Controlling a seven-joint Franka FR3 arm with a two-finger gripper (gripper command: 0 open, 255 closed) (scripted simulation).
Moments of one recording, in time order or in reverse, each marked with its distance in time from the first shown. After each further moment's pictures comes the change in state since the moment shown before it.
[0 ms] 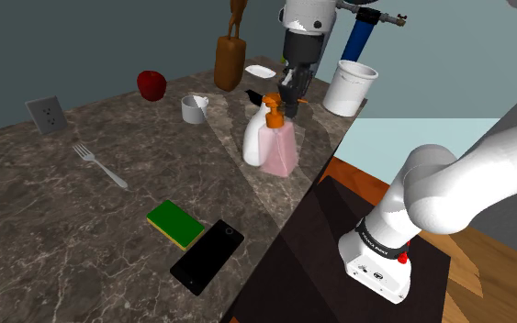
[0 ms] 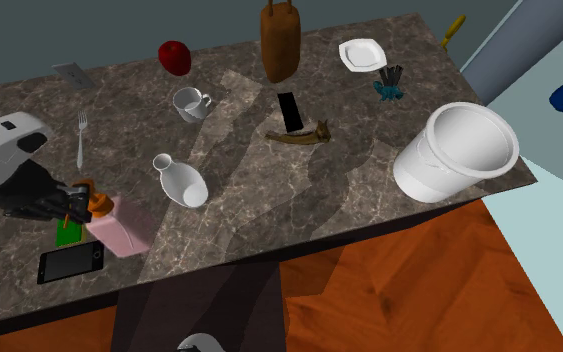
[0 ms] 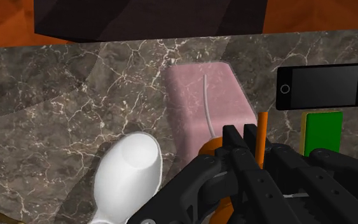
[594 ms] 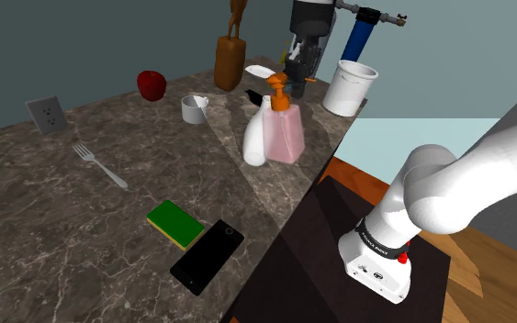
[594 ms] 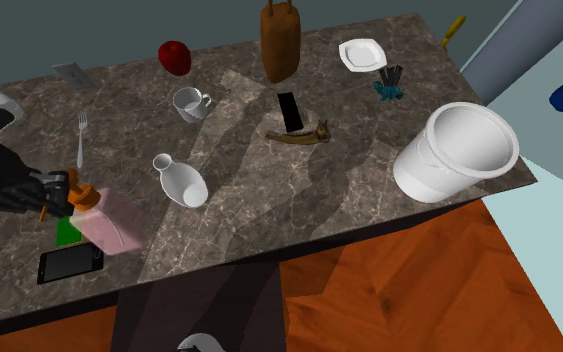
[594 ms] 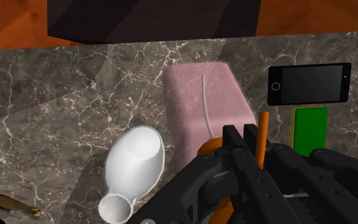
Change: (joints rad) arm -0.003 0.013 -0.006 0.133 -0.005 -0.120 -0.001
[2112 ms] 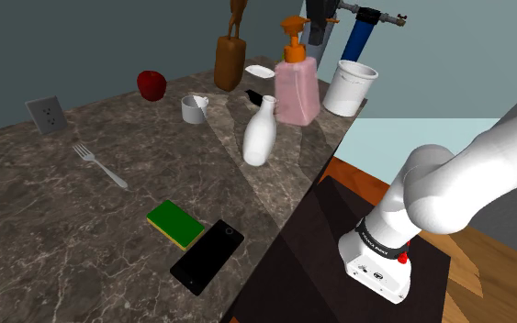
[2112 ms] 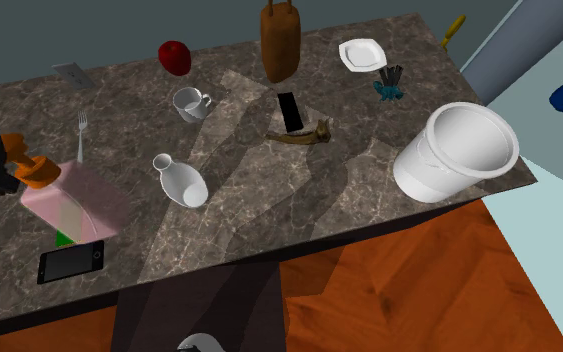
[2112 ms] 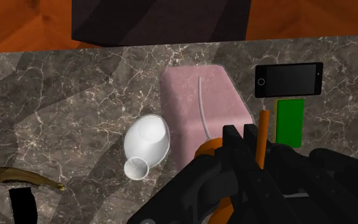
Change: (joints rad) arm -0.008 0.095 -0.014 0.371 -0.014 -0.275 -0.008
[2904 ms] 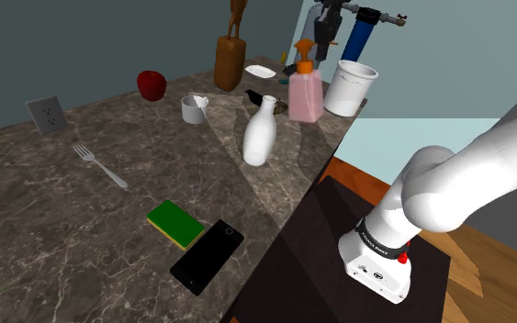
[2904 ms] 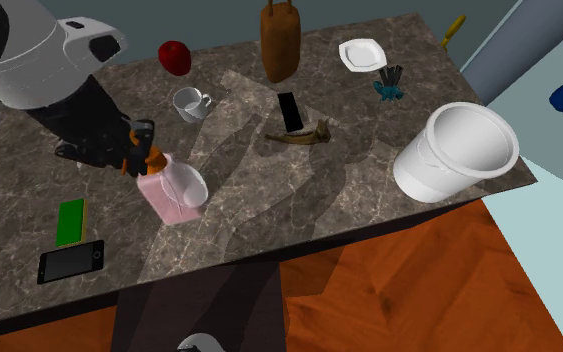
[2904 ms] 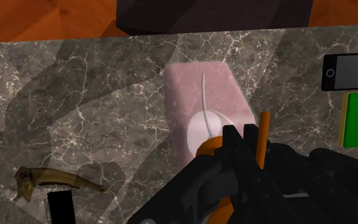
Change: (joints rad) arm -0.083 -0.002 -0.203 -0.161 -0.122 0.167 -0.281
